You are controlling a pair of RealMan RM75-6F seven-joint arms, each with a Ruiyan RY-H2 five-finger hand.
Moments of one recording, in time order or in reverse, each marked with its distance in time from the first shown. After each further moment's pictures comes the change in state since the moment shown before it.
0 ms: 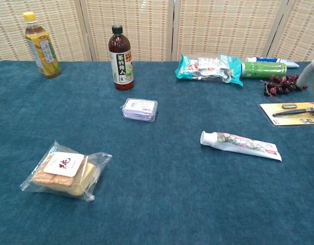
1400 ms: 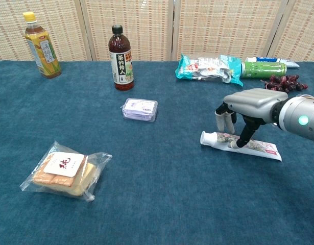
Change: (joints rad) left arm 0.027 0.003 0.011 0.037 -0.001 0.002 -0.064; right arm 0.379 -0.446 0.025 0.387 0.435 -0.227 -0.254
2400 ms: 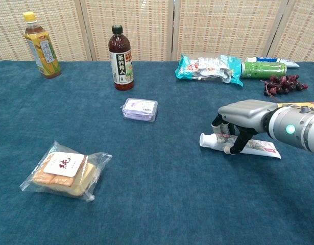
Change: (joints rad) left arm 0.016 -0.008 -0.004 0.025 -0.014 0.006 -0.026; right arm 0.055 -0.042 -0.041 0.030 0.100 -0.013 -0.014
